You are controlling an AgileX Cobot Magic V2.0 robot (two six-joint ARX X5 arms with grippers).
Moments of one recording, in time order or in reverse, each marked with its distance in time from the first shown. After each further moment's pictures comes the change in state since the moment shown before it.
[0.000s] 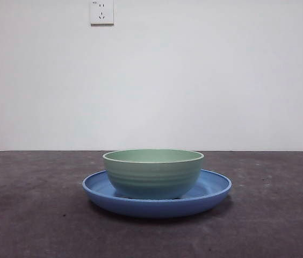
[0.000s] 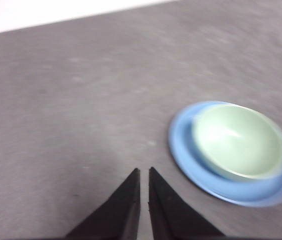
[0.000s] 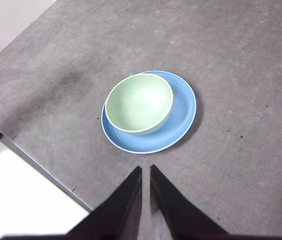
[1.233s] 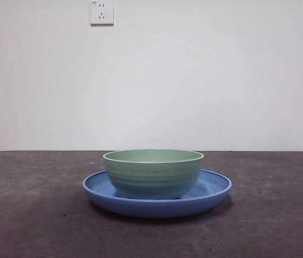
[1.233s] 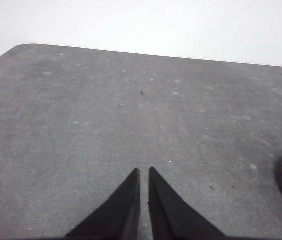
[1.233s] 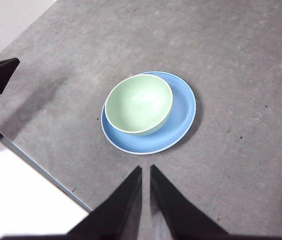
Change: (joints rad) left arm 0.243 -0.542 -0.691 0.435 -0.103 -0.175; right arm 0.000 0.000 0.000 0.003 0.000 0.000
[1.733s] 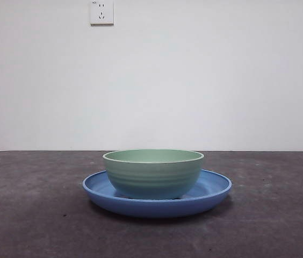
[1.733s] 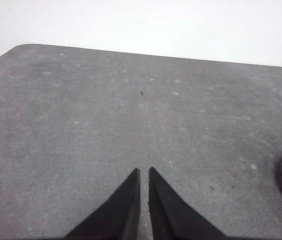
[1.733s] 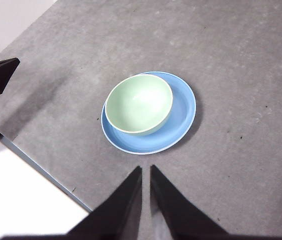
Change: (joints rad) left arm 0.000 0.000 0.000 0.000 0.000 0.000; right arm 0.000 0.000 0.000 0.000 0.000 0.000
